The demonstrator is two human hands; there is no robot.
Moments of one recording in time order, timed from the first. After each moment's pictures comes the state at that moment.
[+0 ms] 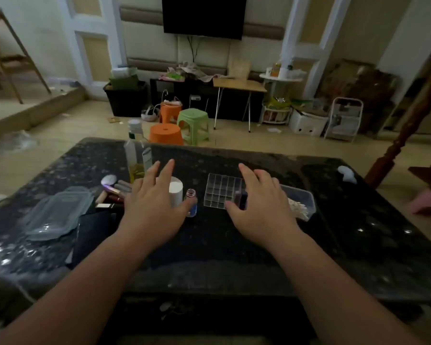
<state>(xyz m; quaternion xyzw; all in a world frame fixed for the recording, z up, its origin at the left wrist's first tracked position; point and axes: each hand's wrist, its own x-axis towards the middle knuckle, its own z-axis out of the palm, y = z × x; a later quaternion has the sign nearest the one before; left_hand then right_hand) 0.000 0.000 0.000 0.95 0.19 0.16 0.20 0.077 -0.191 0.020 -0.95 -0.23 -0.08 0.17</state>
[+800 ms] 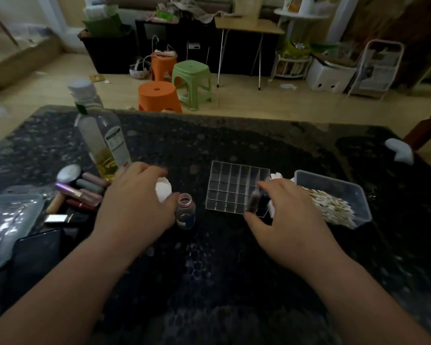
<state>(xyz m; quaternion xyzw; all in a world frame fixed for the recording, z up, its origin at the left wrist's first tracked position) 0.140 0.066 -0.066 0.95 0.21 0.14 0.17 0.209 -0.169 -0.063 -0.95 -0.24 -0.02 0.19</state>
